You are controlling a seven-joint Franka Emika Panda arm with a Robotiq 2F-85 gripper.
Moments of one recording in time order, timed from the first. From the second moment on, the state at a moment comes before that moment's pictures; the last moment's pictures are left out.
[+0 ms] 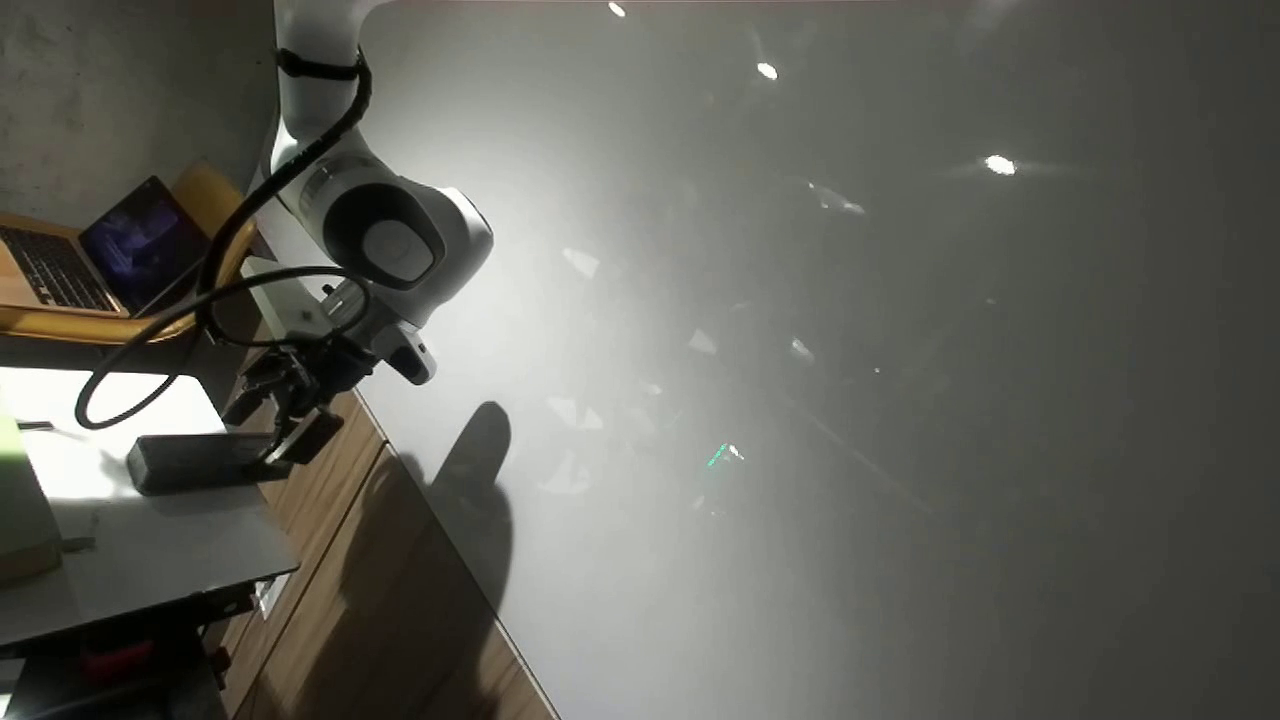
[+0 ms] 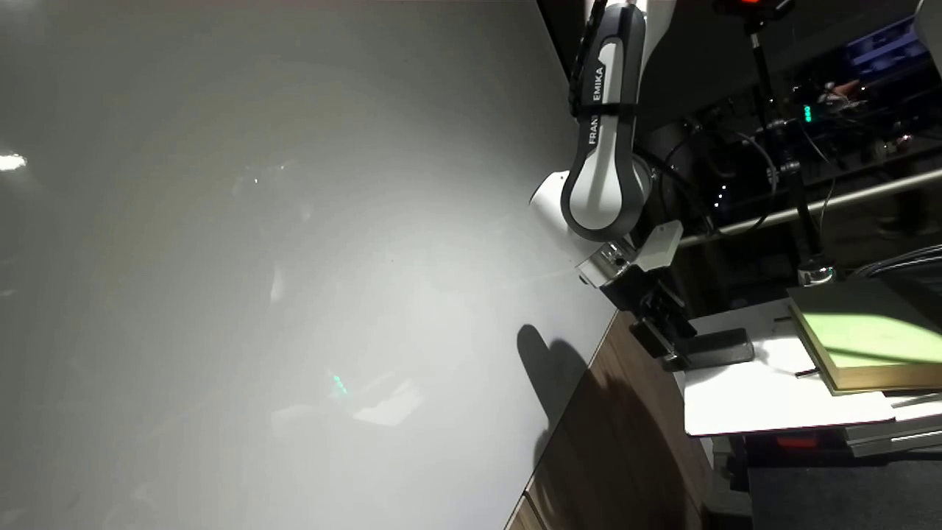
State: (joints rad) arm 0.05 0.25 0.01 -2.44 0.00 2.33 0.07
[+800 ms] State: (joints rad) arm 0.09 0.09 0.03 -2.43 -0.12 2.33 0.08
